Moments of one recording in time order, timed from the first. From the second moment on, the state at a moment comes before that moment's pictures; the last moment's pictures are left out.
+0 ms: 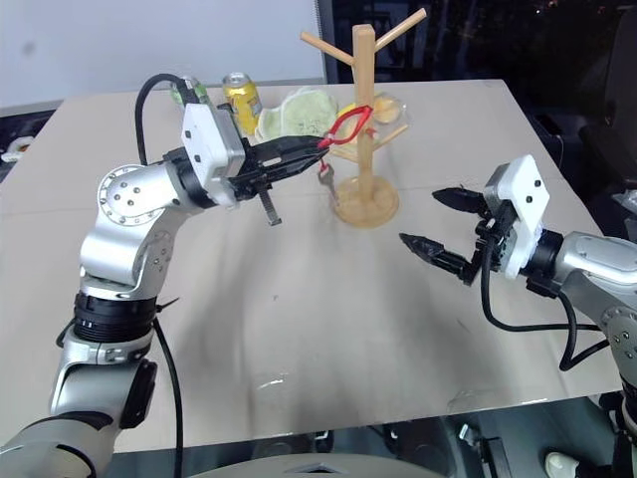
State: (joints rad) left arm -0.67 0.55 -0.06 -0.15 -0.31 0.10 -0.91; right arm -0.28 -0.81 -0.27 -0.65 0.88 0.85 0.62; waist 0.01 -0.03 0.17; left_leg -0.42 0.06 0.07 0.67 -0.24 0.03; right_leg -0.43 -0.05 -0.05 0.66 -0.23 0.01
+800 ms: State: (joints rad) left arm -0.71 0.46 -0.11 0.12 -0.12 -0.23 -0.89; right arm -0.25 -0.84 -0.29 -0.66 0.91 0.85 0.58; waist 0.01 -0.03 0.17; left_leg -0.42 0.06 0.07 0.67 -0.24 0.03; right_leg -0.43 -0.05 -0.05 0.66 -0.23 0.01
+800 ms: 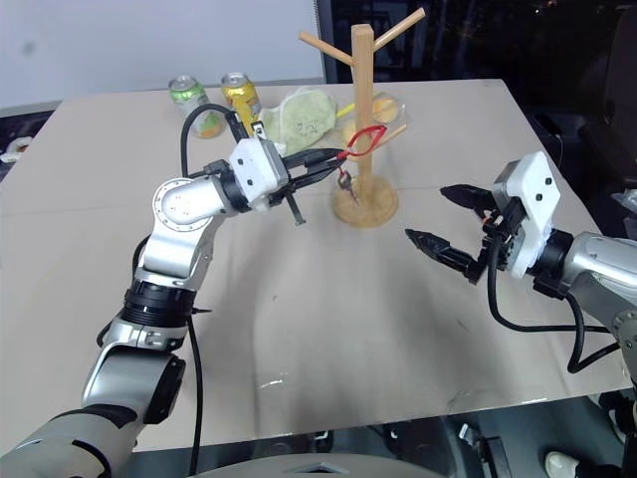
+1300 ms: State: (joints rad) left arm -0.75 0.46 -0.14 0.21 0.04 -0.25 -0.80; right arm -0.25 -0.84 -0.29 -0.69 0.91 0.85 0.57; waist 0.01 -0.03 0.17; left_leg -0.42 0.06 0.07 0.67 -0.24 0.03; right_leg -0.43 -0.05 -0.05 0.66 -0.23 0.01
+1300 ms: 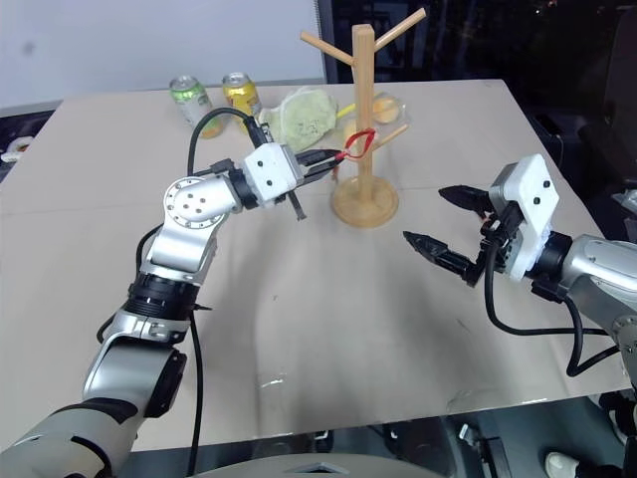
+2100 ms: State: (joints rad) left arm -0.78 0.42 -0.15 0.21 0.01 -0.34 -0.79; right arm -0.23 -0.84 -0.29 -0.72 0.91 0.85 0.54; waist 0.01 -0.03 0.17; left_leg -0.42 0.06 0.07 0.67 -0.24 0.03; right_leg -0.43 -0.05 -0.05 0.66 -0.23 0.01
